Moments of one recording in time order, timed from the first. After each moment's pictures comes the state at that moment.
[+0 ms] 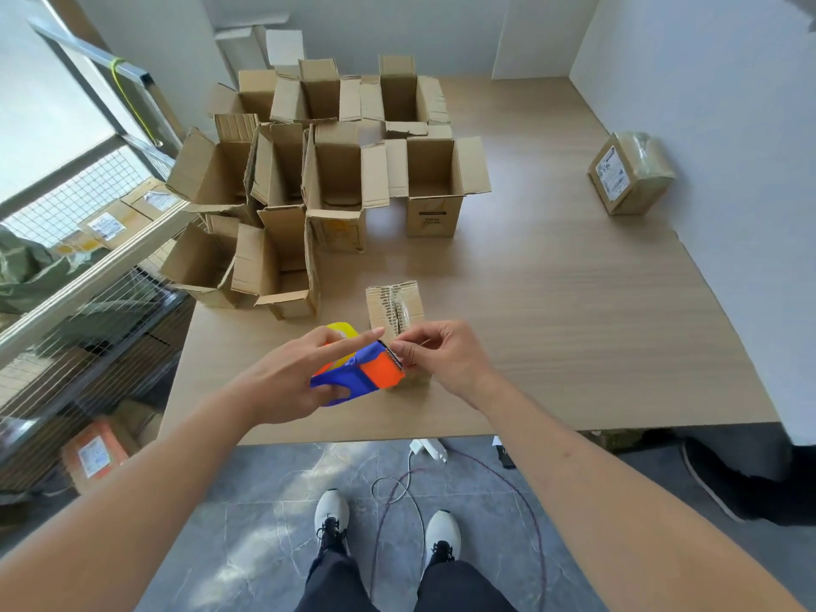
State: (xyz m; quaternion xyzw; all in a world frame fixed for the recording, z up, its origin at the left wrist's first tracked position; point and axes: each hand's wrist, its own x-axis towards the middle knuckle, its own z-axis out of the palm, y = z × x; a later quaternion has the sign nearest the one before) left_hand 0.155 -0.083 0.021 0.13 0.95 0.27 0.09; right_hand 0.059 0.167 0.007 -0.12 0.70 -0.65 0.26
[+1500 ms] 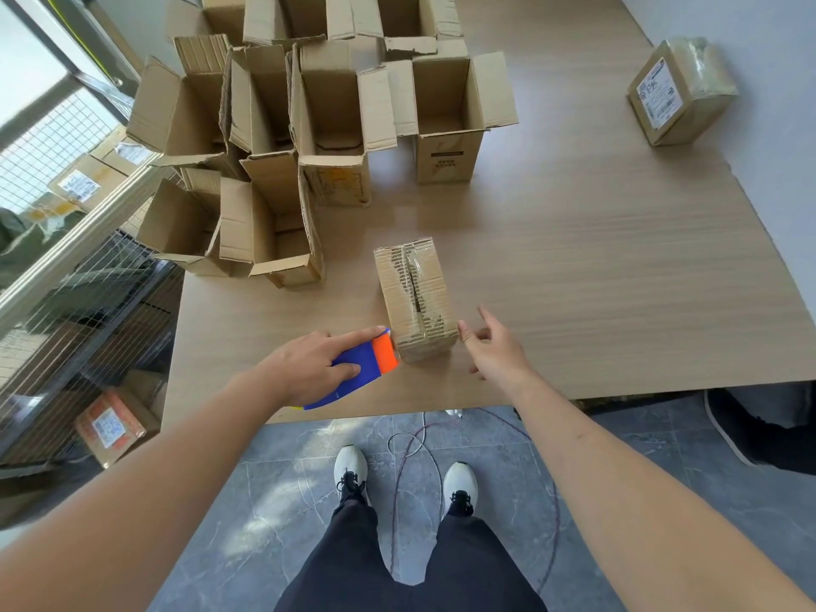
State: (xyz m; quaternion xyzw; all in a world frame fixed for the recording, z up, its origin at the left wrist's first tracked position) left_hand 0.139 -0.095 -0.043 -0.02 0.93 0.23 0.27; right_hand 0.051 0.194 -0.098 0.09 0.83 -0.48 0.27
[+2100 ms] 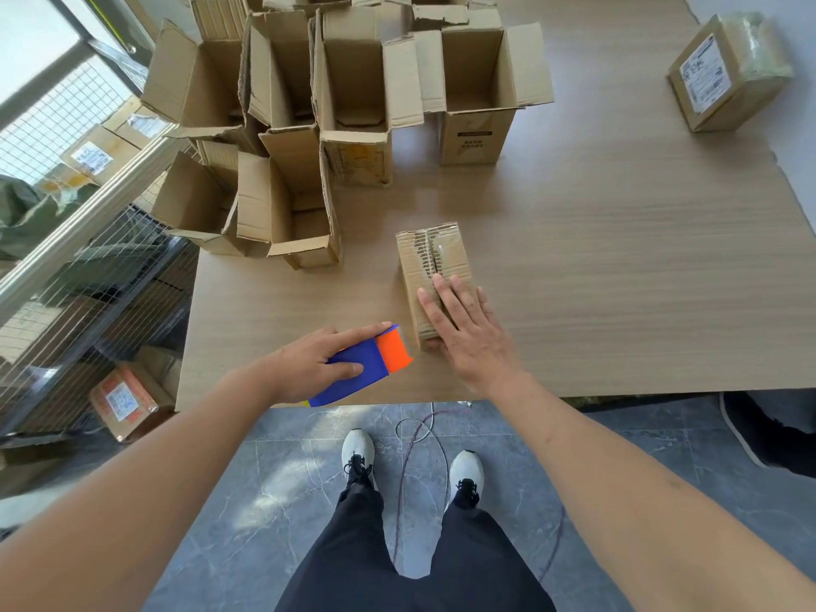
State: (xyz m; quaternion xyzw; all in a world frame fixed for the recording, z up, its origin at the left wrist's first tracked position) left_hand 0.160 -0.121 -0.052 -0.02 0.88 0.36 0.32; right_hand 0.062 0.156 -0.133 -0.39 0.92 -0.07 -0.03
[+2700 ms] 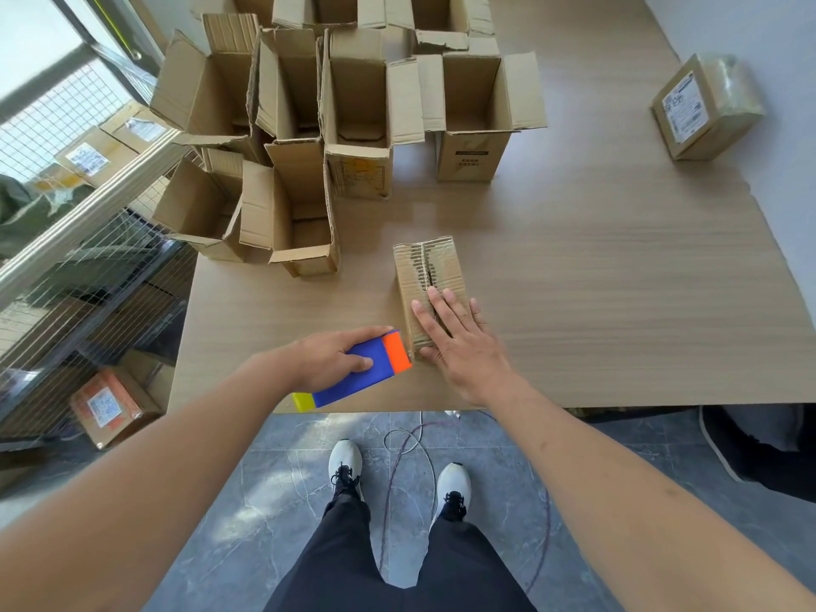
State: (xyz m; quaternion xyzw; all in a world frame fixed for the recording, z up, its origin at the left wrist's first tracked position) left_hand 0.135 -0.108 -0.052 -0.09 0.86 0.33 0.37; right_hand 0.062 0.151 -0.111 -0.39 0.92 -0.07 0.06
